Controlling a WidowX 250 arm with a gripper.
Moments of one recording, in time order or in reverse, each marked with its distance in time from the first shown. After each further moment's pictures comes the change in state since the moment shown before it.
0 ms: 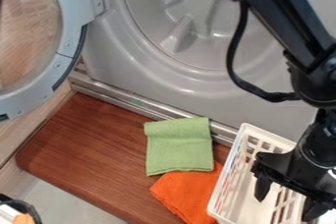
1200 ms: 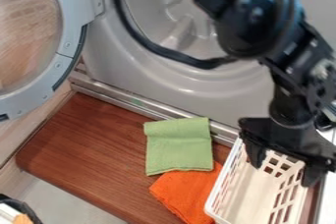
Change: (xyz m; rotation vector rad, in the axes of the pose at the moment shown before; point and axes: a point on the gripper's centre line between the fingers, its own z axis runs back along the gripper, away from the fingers) arm 0.014 0.028 0.056 -0.233 -0.203 -0.094
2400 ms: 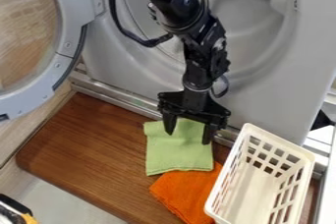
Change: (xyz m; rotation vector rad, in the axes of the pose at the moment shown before) arm 0.016 0.150 -0.056 0.256 0.163 0.248
